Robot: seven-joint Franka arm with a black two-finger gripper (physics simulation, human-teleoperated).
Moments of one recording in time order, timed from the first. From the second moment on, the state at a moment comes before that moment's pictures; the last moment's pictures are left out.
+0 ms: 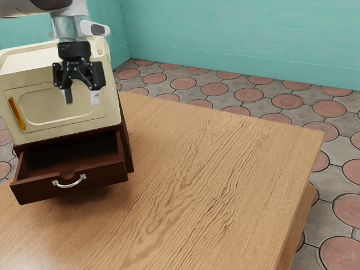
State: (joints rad) arm -0.04 0.05 0.11 -1.44 -0.13 1.18 0.03
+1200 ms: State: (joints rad) arm 0.13 -0.56 -0.03 -2.61 -0.13 1.86 -0.75
